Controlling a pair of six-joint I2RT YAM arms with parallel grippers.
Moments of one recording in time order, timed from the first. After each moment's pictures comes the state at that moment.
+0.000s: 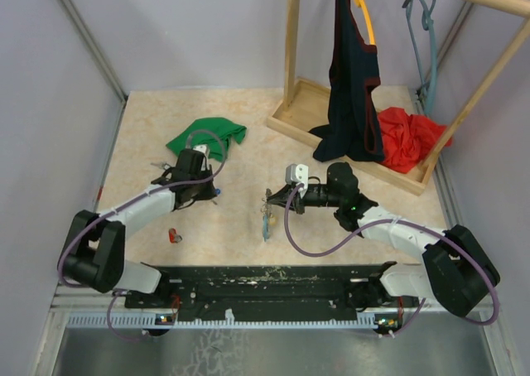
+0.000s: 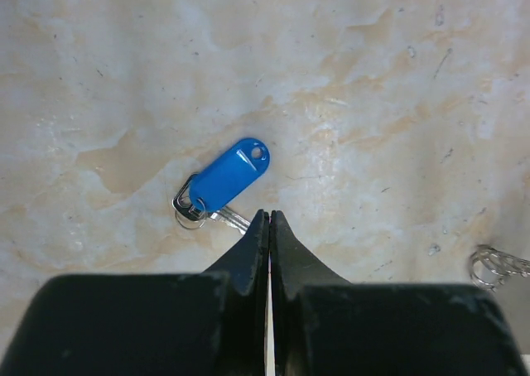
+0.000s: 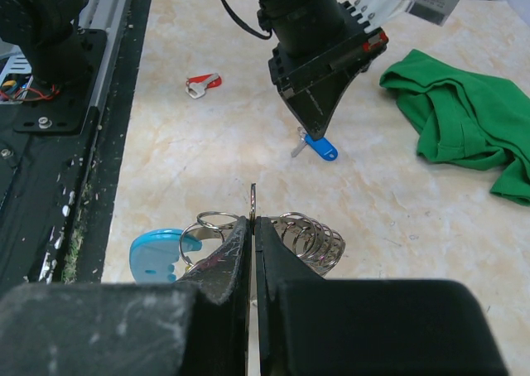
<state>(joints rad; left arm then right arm) -0.38 1.42 0.72 -0.18 -0.04 -0.40 0.63 1.22 0.54 0.53 -0.83 -0.24</state>
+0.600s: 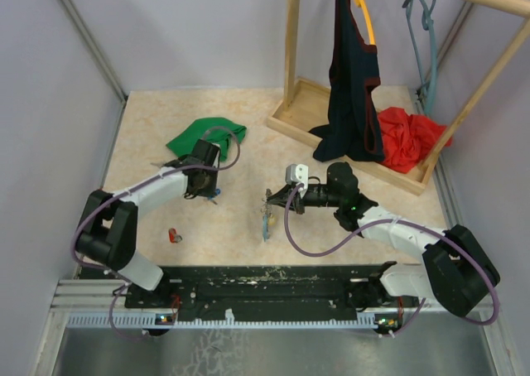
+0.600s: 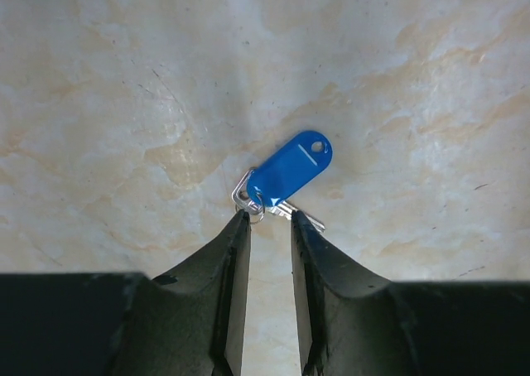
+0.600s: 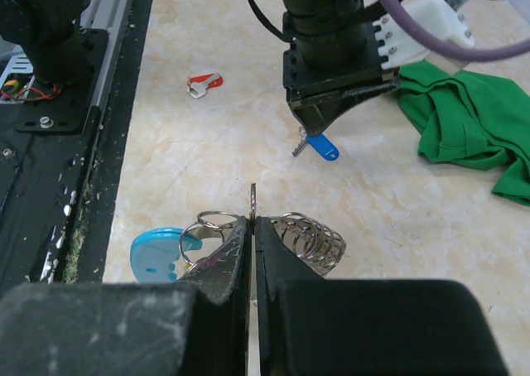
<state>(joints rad) -0.44 1.54 0.92 -0.43 -0.22 -0.25 0.63 1.22 0.54 0.52 -0.83 -0.24</state>
